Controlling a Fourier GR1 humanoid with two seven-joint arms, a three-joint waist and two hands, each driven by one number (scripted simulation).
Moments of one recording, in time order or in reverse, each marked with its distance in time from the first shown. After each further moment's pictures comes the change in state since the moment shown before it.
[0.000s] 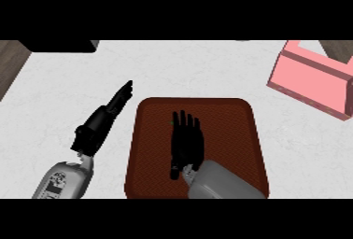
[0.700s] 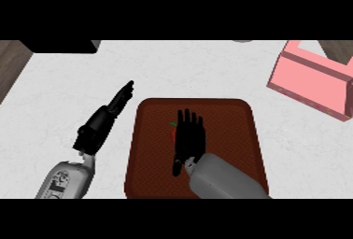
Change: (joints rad) left arm 0.000 -0.038 0.039 0.027 -0.047 -0.039 -0.028; right arm -0.069 -0.002 0.036 0.159 -0.083 -0.072 -0.016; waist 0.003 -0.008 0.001
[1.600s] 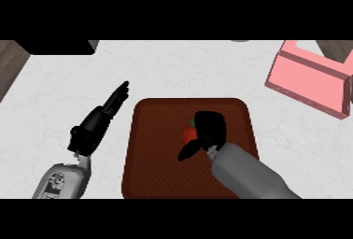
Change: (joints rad) left arm 0.019 -0.011 0.043 -0.018 -0.011 -0.033 0.007; right arm 0.000 -0.123 -0.041 0.044 0.066 -0.055 -0.150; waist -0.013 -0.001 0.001
